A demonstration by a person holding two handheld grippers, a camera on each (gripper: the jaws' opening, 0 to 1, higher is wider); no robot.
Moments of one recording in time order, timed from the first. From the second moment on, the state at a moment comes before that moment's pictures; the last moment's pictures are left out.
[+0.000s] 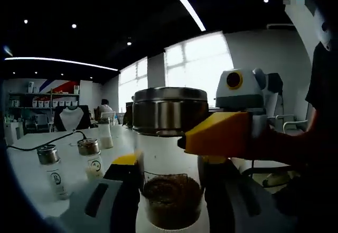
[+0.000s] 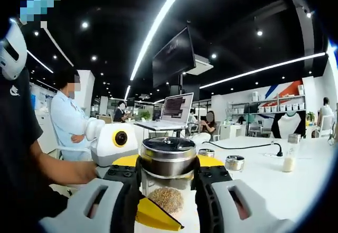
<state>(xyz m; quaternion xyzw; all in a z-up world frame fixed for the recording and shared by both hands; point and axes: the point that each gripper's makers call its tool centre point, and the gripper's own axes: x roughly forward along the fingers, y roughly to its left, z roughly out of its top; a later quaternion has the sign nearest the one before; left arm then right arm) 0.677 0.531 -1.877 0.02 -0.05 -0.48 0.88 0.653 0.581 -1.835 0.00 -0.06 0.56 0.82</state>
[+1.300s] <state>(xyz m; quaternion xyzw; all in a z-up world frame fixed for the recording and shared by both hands) 0.673 0.533 -1.895 0.05 0.00 -0.49 0.87 0.656 0.573 -1.841 0.00 -0.07 0.57 0.82</state>
